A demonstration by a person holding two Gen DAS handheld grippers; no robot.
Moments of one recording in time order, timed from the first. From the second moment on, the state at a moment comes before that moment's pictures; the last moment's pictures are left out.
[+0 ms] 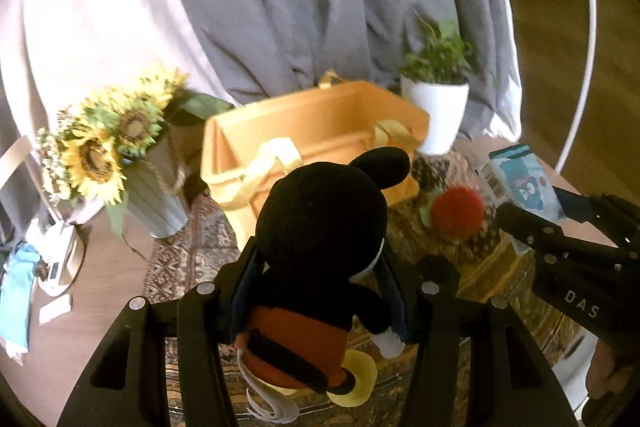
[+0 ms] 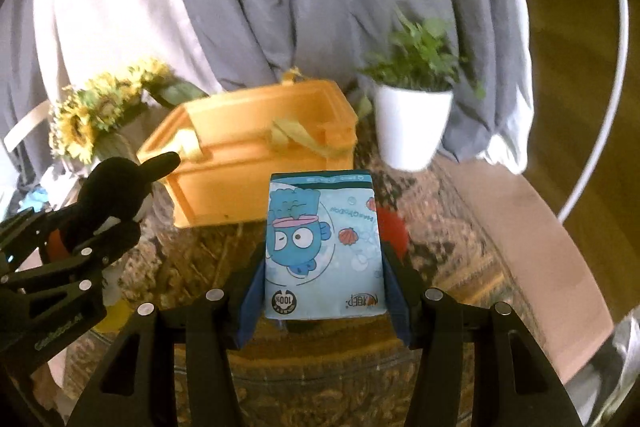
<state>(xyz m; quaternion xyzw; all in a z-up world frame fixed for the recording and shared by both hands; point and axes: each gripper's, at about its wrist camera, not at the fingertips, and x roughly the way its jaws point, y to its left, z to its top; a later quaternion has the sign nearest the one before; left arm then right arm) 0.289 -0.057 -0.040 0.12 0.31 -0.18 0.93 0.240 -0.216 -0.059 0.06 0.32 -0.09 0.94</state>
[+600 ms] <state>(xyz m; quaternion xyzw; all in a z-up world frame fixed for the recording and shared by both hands) 0.305 -0.061 0.021 0.10 0.21 -0.12 0.96 0.280 -0.229 0.008 0.03 0.23 -0.02 0.97</state>
